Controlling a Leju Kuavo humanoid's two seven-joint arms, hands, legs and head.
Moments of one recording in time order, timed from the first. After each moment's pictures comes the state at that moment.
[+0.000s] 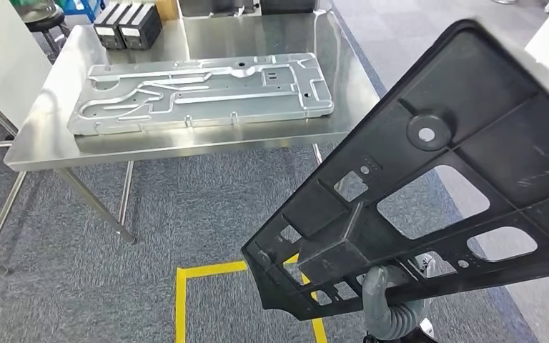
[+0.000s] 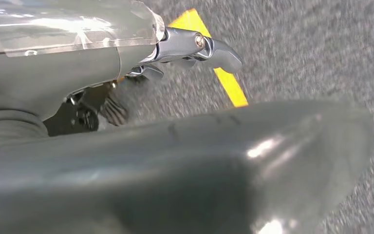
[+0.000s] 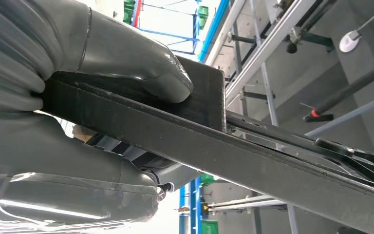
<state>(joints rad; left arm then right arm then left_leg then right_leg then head) -0.13 -0.05 1.32 -0.23 -0.09 0.01 -0.30 0.19 0.02 0.33 -2.13 0.00 0.06 -0.69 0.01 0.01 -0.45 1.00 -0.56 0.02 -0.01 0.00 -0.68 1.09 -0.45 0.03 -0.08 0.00</state>
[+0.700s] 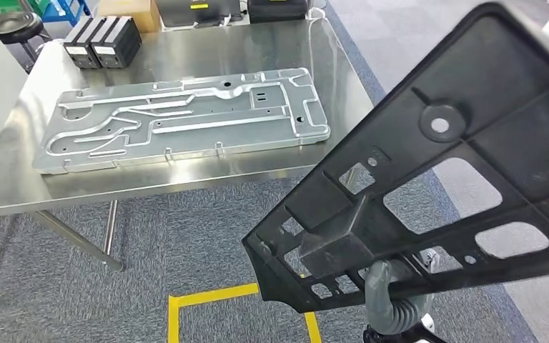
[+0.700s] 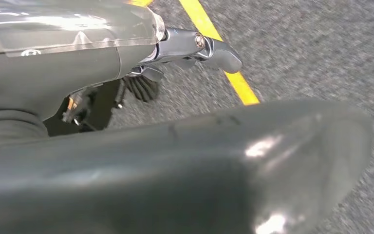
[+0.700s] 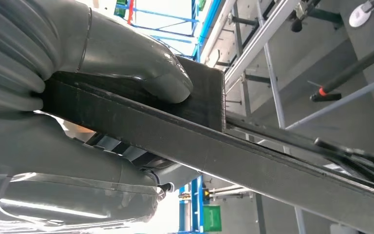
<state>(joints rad) -0.13 -0.05 1.30 -0.23 -0.09 0.00 -0.30 0.16 0.02 0.33 -2.13 0.00 0.04 -0.69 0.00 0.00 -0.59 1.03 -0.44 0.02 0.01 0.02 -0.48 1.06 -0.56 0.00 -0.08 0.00</state>
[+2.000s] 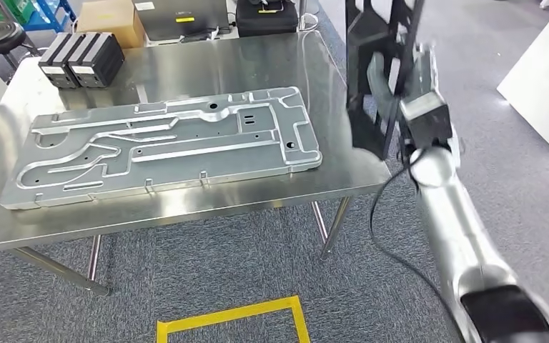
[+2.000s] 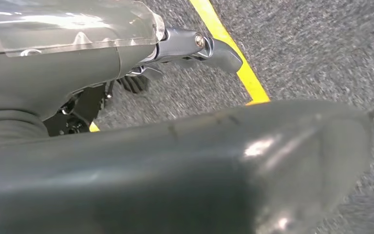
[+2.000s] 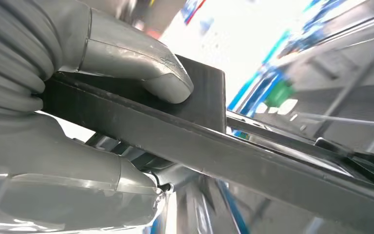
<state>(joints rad) -0.14 -0.06 1.30 -0.23 -0.09 -0.05 -0.35 -0.83 -0.21 0.25 -1.30 0.23 -0.16 -0.47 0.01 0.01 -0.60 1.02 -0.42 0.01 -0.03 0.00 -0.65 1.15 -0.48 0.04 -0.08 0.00</state>
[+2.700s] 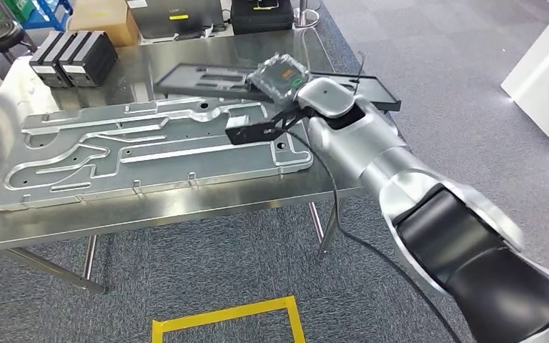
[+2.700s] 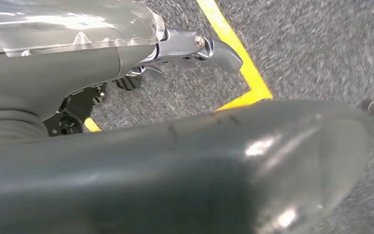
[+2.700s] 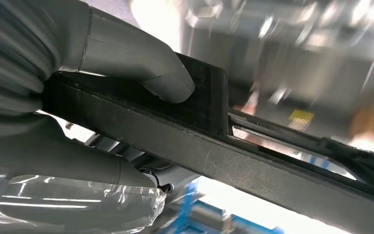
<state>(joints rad) -0.14 -0.05 1.30 -0.22 -0.09 -0.09 -0.39 -1.31 0.08 0.86 -0.46 1.01 -0.06 -0.18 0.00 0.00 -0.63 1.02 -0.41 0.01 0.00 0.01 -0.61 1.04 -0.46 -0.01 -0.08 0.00</state>
